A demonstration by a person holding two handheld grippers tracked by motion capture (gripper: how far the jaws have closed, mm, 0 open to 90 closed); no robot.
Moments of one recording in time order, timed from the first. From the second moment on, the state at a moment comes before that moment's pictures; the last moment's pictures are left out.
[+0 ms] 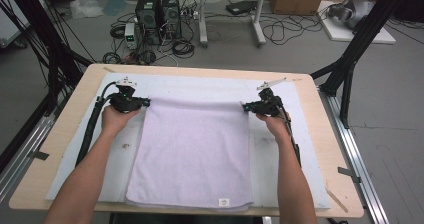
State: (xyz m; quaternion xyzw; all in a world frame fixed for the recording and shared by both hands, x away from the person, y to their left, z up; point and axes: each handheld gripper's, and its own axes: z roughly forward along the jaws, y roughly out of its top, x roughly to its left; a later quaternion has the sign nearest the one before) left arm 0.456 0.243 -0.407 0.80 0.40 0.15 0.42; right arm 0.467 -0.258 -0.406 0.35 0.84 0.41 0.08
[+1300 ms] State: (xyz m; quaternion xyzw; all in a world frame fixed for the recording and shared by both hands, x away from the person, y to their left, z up) left arm 0.279 0.281 -0.396 0.82 0.27 0.12 0.49; right arm 0.310 -0.274 -0.395 0.25 0.84 0.47 0.02
